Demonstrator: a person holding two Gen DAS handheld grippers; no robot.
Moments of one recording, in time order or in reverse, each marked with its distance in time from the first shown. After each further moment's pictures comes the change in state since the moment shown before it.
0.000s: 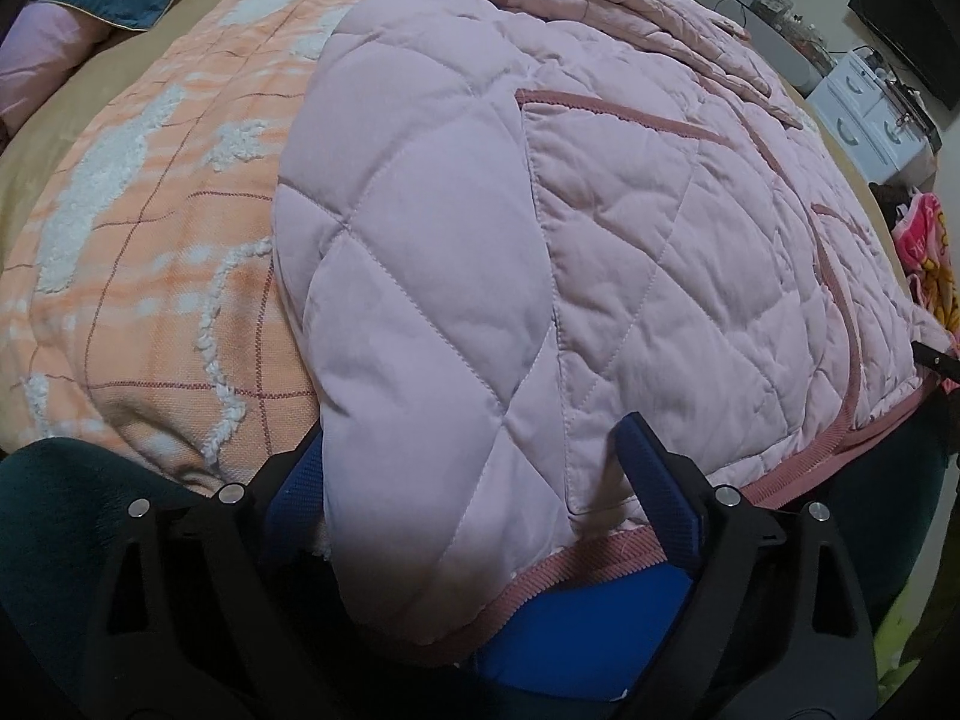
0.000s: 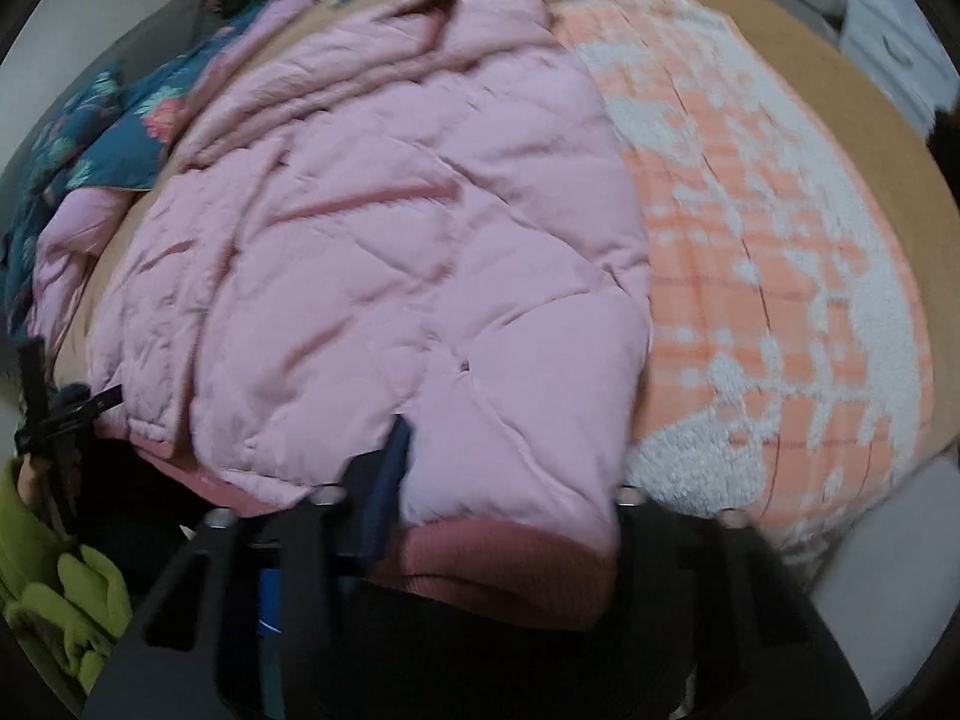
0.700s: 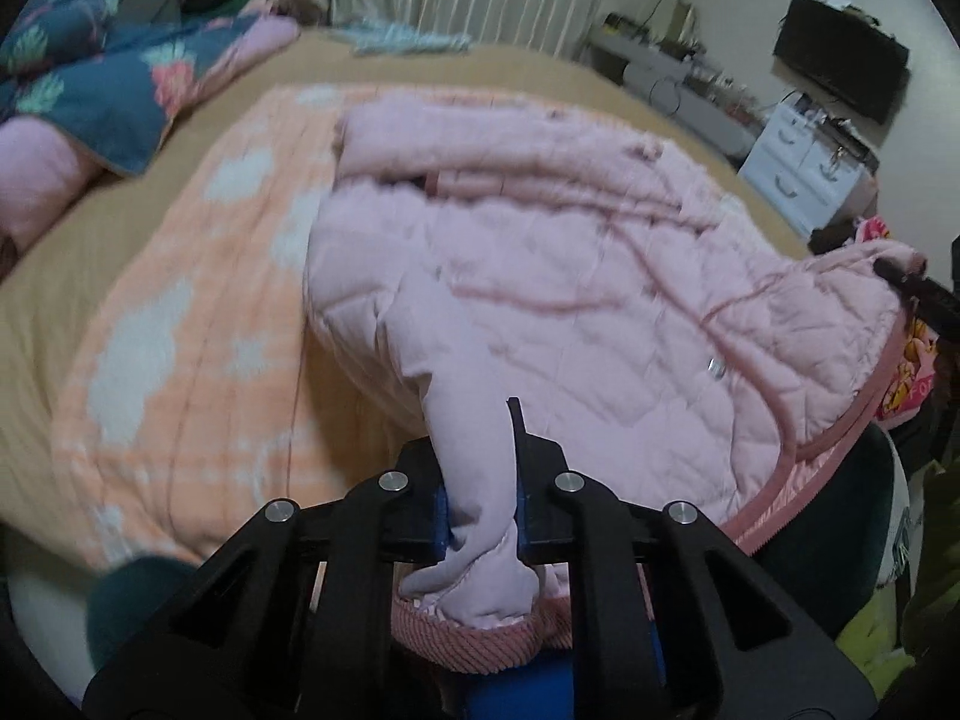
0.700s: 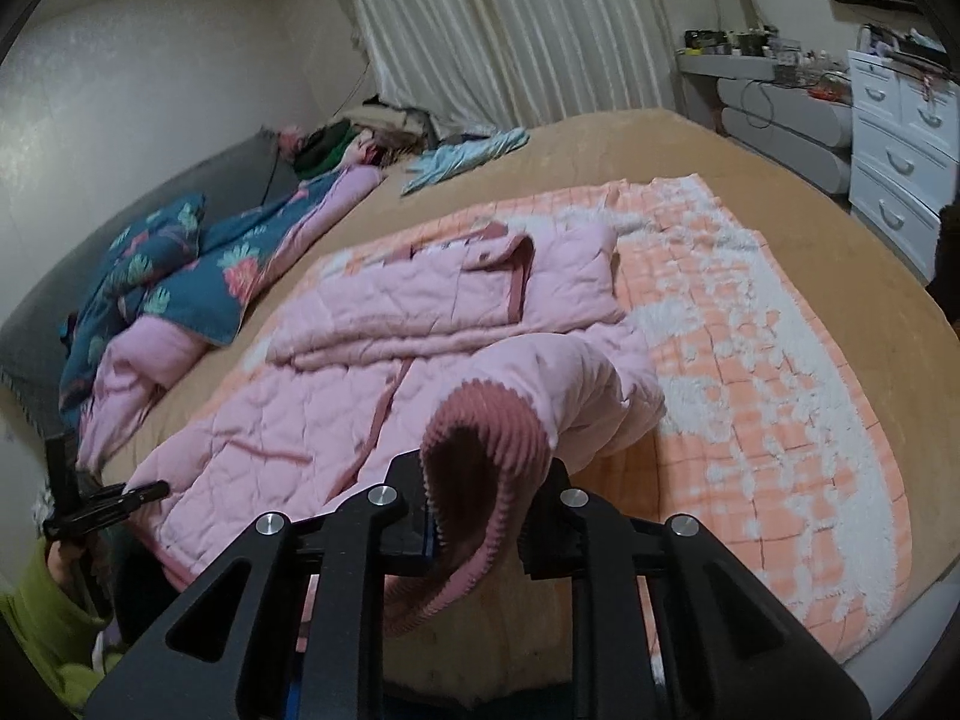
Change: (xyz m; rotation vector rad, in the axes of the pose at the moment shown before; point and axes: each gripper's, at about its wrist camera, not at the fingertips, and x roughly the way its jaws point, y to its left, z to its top) left arm -0.092 -0.032 0.034 0.103 -0.305 -0.060; right arm -0.082 0.024 0.070 -0.013 -0.447 0.108
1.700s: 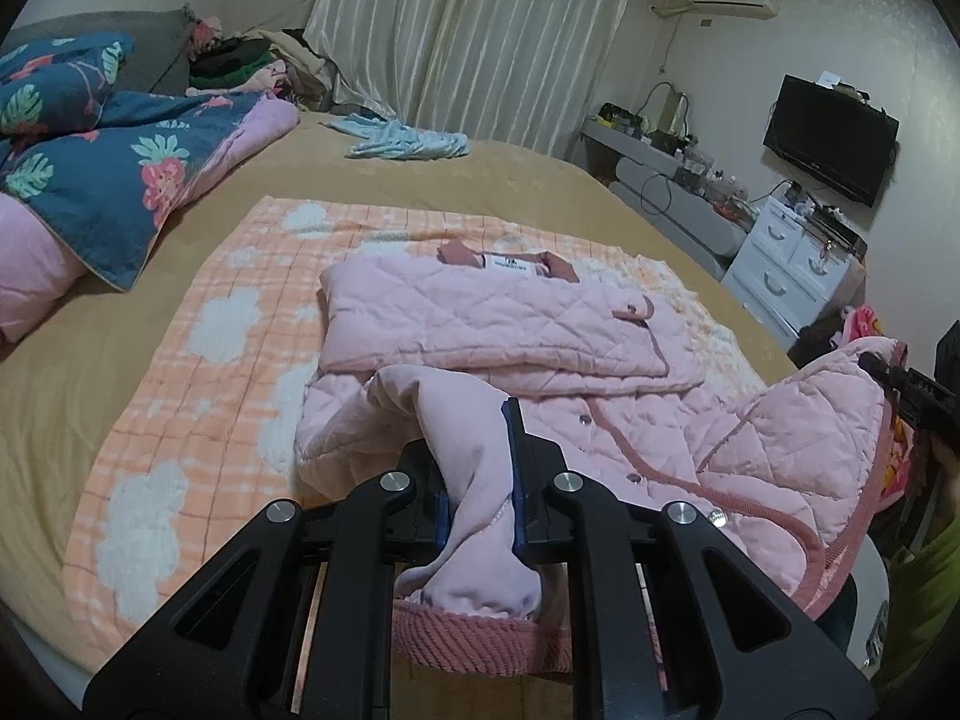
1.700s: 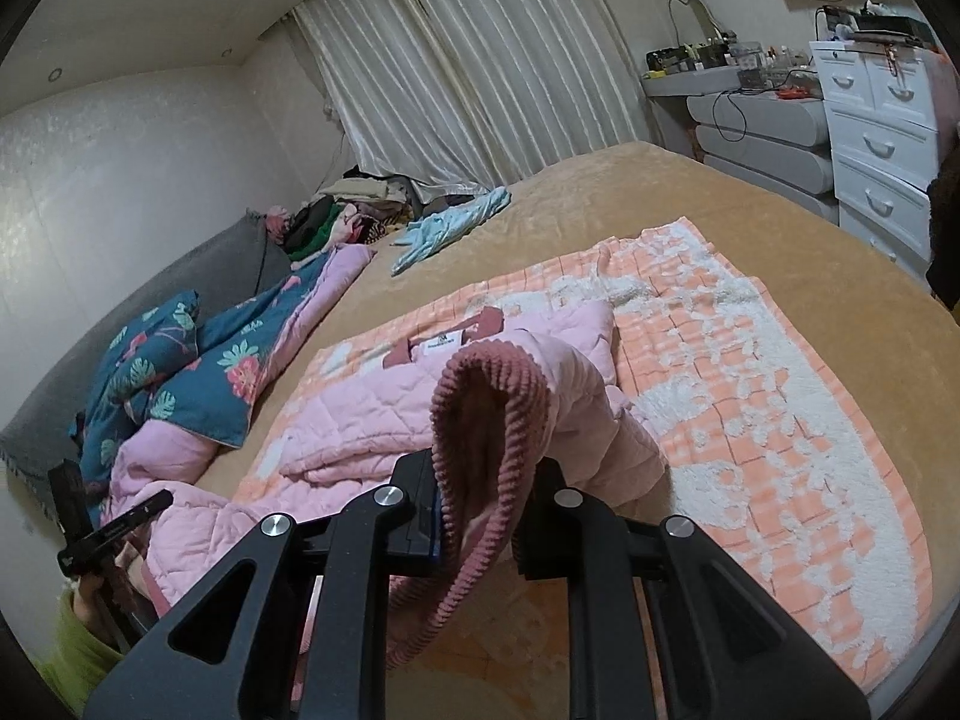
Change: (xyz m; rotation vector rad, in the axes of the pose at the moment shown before) left arm -0.010 -0.001 0.104 -0.037 -0.205 -0.033; right arm 0.004 -0.010 0.063 0.129 -0.138 0.023
